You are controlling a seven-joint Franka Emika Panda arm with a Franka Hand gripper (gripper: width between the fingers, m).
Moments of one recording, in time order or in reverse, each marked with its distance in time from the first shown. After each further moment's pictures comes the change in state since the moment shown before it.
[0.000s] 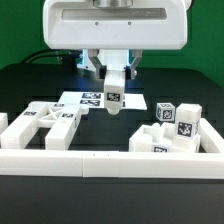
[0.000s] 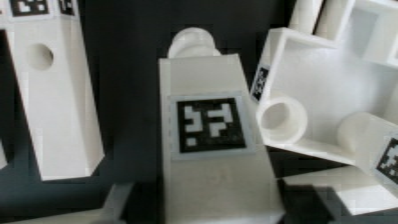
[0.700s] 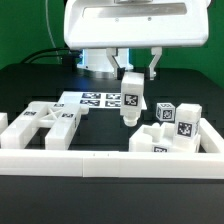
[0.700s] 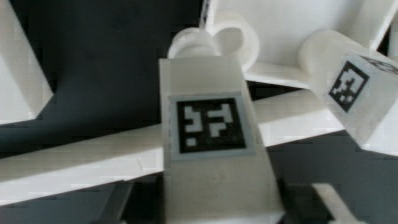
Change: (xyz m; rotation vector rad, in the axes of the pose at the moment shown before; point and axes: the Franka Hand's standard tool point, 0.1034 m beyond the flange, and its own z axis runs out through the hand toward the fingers) arm 0.015 -0.029 -0.003 0.024 0.241 0.058
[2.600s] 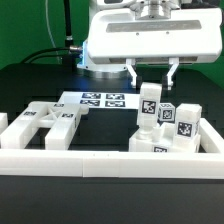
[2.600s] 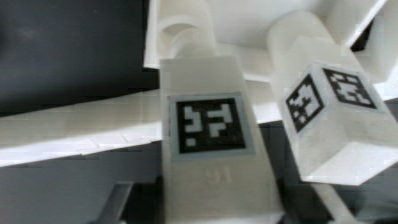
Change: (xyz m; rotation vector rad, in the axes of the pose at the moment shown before) arm -0.022 -0.025 0.013 0.006 0.337 -0.044
